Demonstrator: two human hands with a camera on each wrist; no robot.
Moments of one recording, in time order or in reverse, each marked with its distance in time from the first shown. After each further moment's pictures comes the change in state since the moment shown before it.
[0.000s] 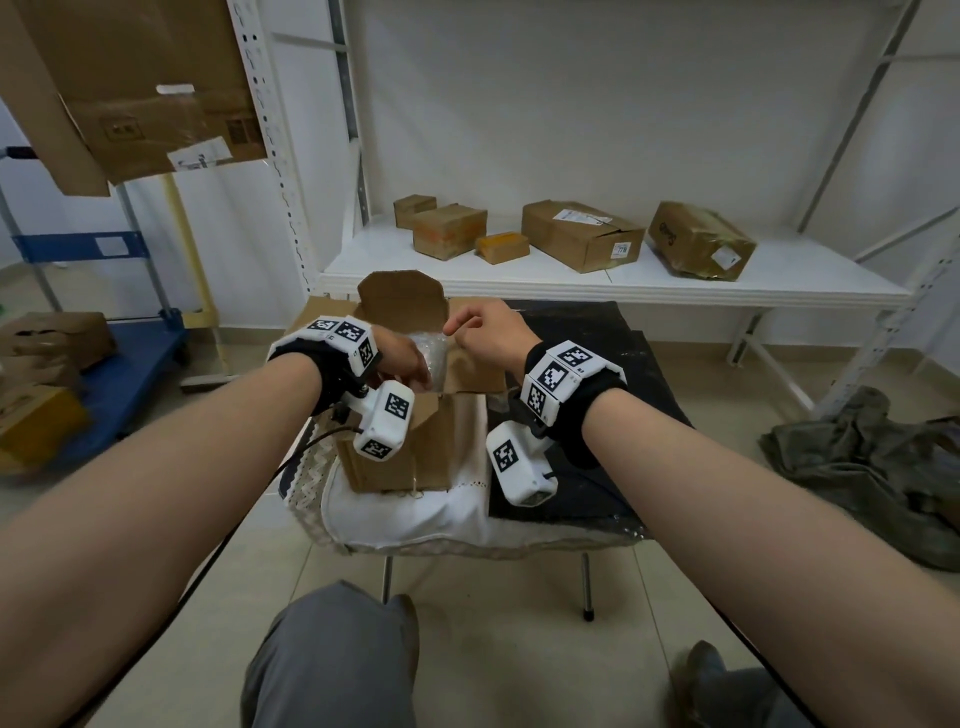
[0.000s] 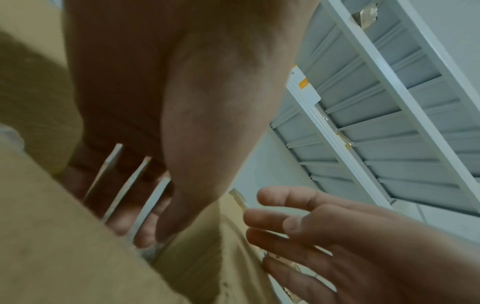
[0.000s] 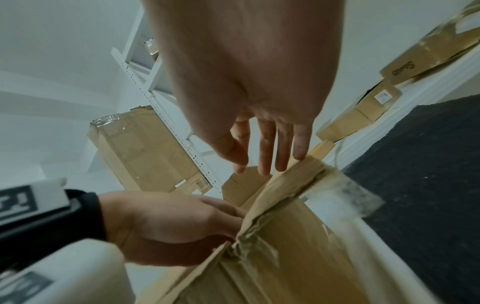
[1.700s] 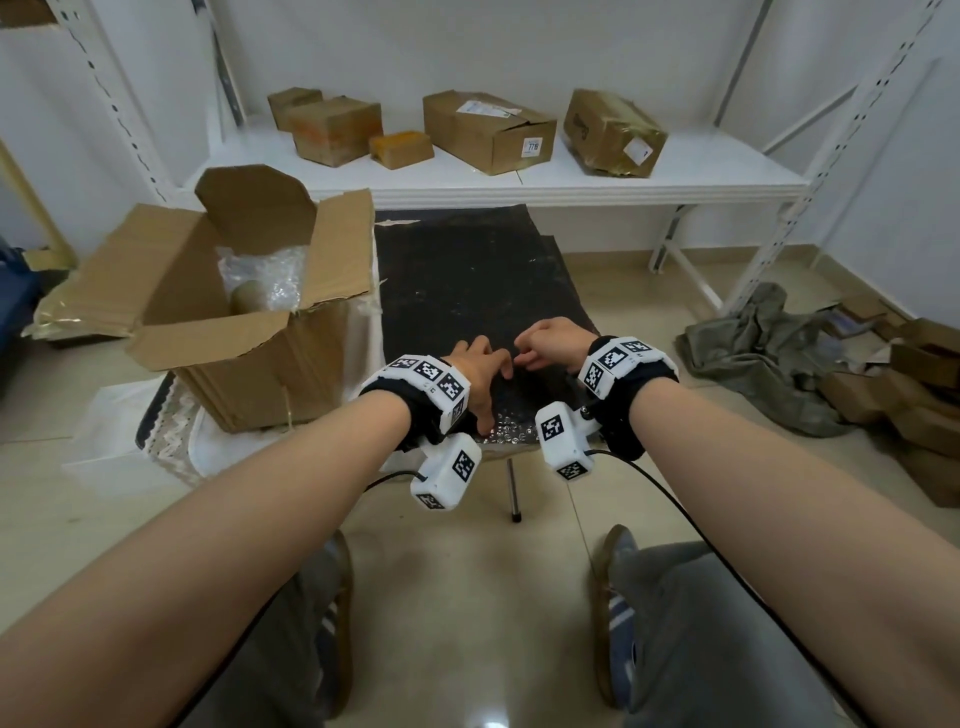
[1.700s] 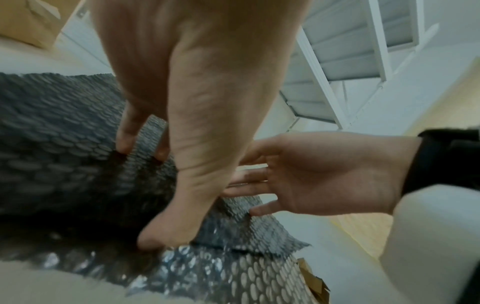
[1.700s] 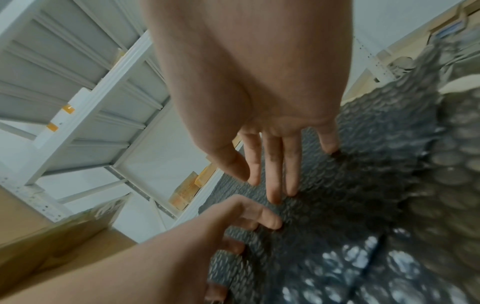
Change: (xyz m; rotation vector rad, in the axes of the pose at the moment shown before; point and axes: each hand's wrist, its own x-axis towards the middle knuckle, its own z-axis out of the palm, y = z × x) left_hand 0.031 0.139 0.203 0.553 0.030 0.372; right_hand -0.063 0.196 -0.079 0.139 -0.045 0.653
